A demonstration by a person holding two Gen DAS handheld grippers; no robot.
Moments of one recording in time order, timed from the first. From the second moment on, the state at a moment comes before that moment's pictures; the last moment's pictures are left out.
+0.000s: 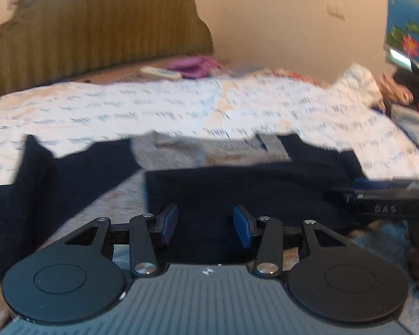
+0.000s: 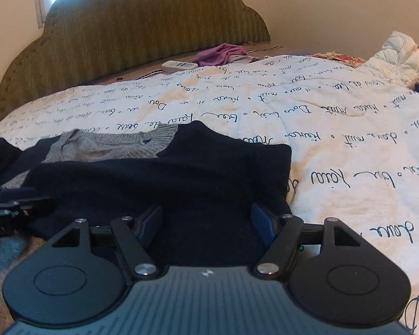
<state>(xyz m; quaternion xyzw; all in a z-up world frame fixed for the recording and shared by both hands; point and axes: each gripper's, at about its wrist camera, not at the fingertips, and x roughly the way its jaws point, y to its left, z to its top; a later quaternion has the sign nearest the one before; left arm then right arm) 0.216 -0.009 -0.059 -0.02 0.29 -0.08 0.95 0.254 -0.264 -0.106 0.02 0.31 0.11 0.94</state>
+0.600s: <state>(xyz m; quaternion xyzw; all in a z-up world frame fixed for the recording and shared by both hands) 0.104 0.322 -0.047 -0.50 0.18 0.21 0.82 0.252 -0.268 -0.106 0.04 0.30 0.11 0.94</state>
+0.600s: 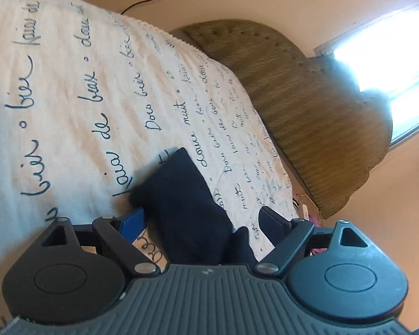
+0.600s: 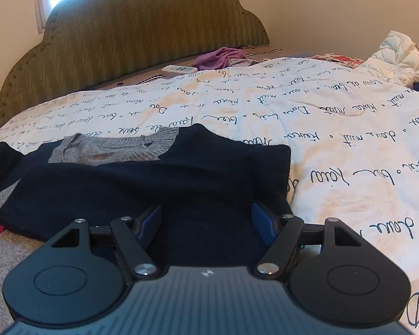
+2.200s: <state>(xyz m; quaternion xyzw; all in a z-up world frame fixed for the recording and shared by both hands) 0.176 -0.051 -0.075 0.11 0.23 -0.13 0.96 0.269 -0.239 -0.070 0.29 0.45 0.27 0.80</state>
